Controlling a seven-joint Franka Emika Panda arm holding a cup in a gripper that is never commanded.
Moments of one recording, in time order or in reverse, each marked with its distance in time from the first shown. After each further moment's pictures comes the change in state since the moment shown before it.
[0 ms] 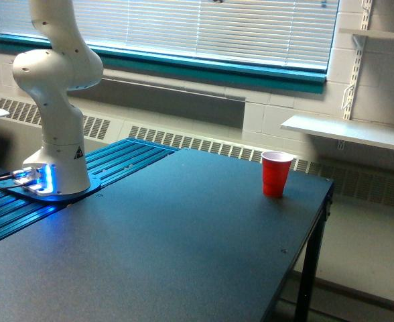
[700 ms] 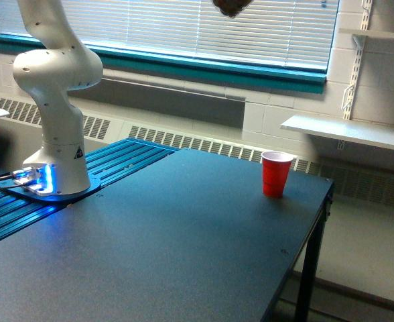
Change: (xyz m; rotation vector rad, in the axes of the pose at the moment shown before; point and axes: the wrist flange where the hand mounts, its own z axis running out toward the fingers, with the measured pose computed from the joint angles) arm -0.144 -0.018 -0.054 0.140 -0.169 -0.155
